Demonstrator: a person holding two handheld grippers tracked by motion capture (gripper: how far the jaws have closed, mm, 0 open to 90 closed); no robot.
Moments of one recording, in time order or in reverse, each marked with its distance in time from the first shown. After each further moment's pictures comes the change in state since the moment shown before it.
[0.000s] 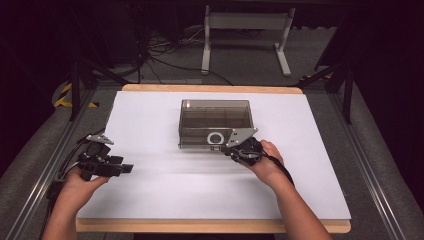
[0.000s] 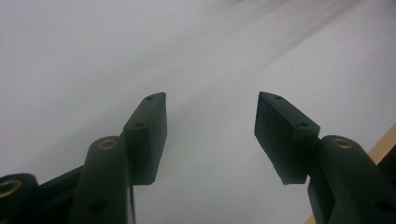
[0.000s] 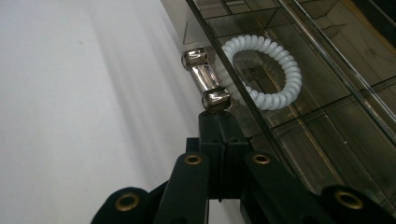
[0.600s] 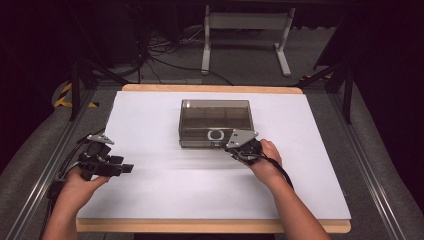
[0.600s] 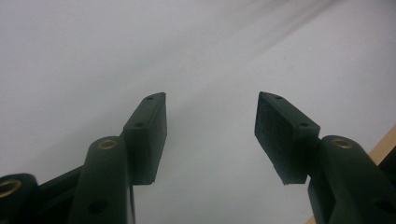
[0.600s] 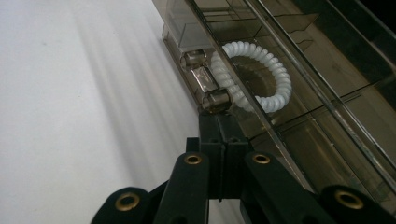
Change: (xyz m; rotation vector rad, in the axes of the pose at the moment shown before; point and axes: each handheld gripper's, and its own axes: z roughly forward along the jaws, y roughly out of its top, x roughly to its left) left arm 0.000 0.001 0.001 0.002 -0.001 -0.003; right arm -0.001 -0.006 0.007 -0.054 -0.103 -0.049
